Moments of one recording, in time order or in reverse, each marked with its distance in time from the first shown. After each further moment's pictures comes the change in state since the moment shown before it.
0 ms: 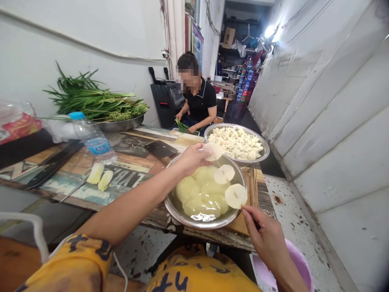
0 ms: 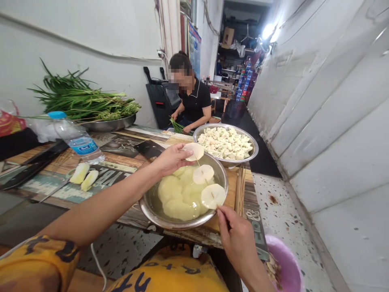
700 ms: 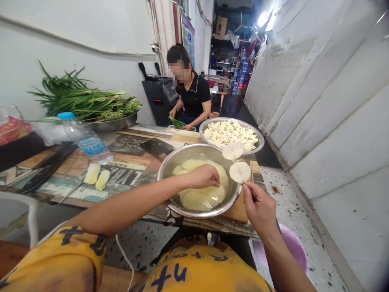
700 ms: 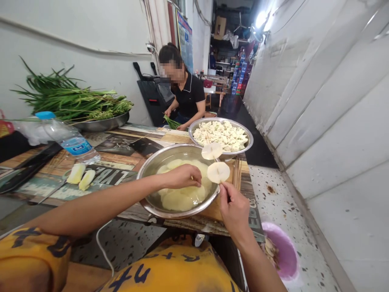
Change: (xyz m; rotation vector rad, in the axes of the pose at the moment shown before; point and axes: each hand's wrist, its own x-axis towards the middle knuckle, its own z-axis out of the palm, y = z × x) left_hand -0.022 -0.038 0.013 1.196 -0.628 0.286; right_hand 0.019 0.007 0.012 0.028 0.257 0.104
